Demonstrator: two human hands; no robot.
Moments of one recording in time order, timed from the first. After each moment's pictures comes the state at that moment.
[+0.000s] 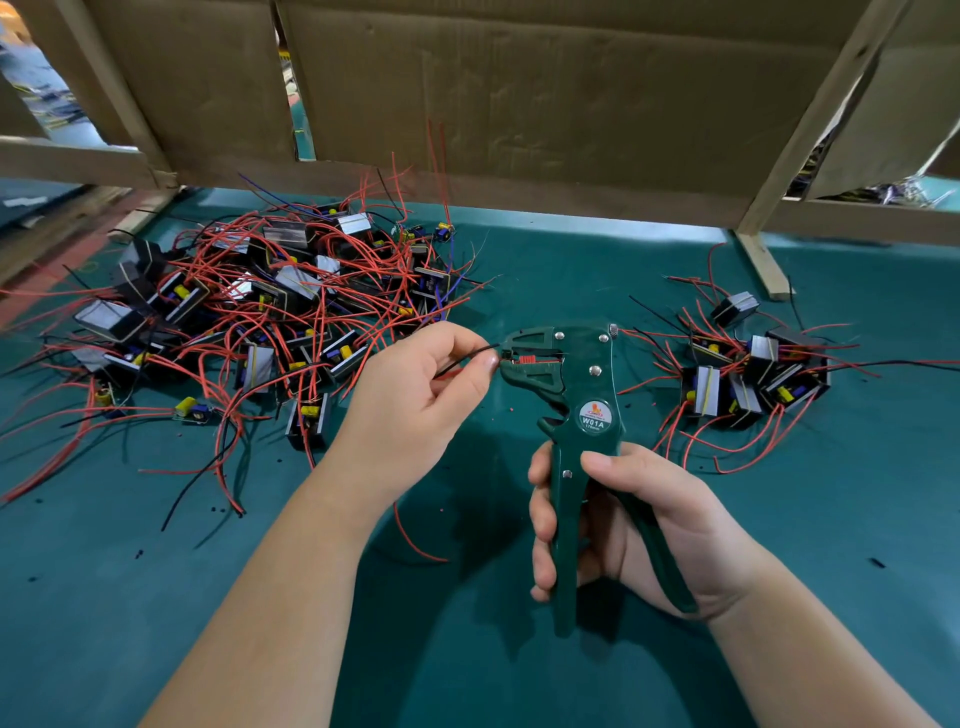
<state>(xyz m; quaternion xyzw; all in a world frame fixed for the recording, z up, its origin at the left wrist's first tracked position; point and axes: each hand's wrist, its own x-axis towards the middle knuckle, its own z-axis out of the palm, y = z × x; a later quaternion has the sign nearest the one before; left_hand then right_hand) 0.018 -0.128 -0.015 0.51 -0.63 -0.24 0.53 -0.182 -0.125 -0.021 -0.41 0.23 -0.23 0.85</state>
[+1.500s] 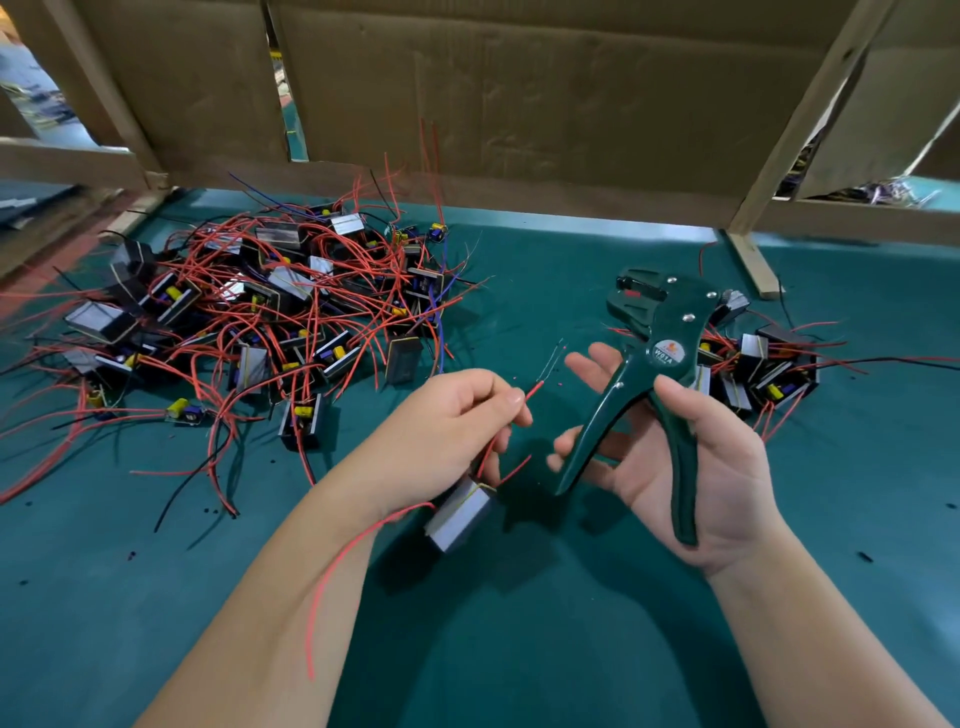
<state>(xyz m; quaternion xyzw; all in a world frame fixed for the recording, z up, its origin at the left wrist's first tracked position) 0.003 -0.125 -0.015 0.53 -0.55 -0.51 0.40 -0.192 -0.146 -0.018 -0.34 0.27 -0.44 0.79</state>
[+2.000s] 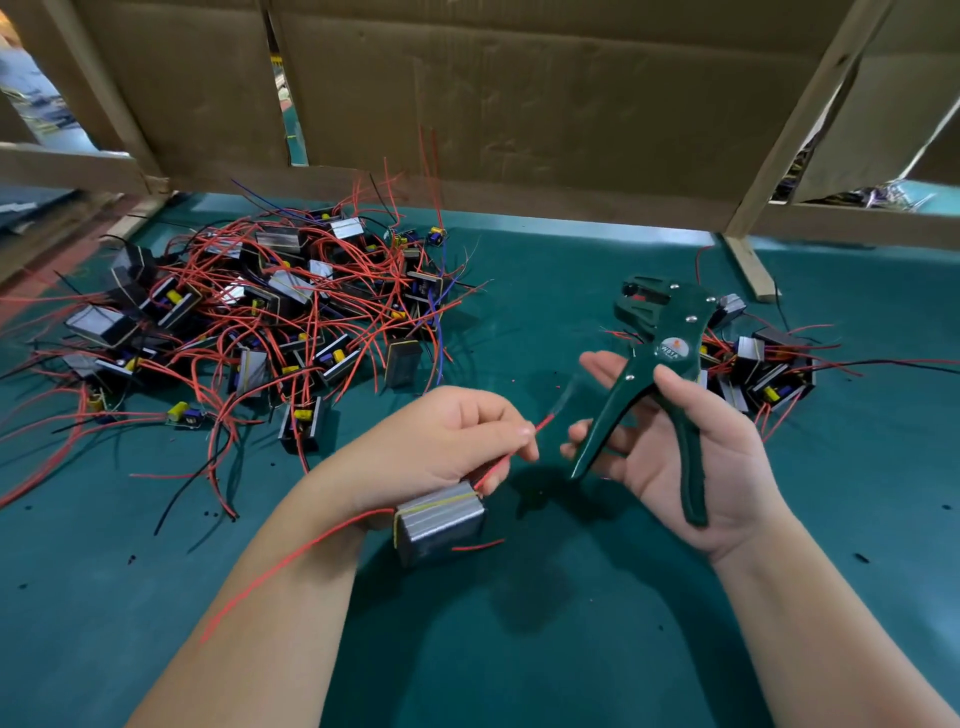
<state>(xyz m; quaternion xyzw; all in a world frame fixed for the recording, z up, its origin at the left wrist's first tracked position) 0.010 -0.122 -0.007 0.47 -0.61 -0.56 0.31 -0.196 -0.154 -0.016 -0.33 0.31 -0.44 0.77</state>
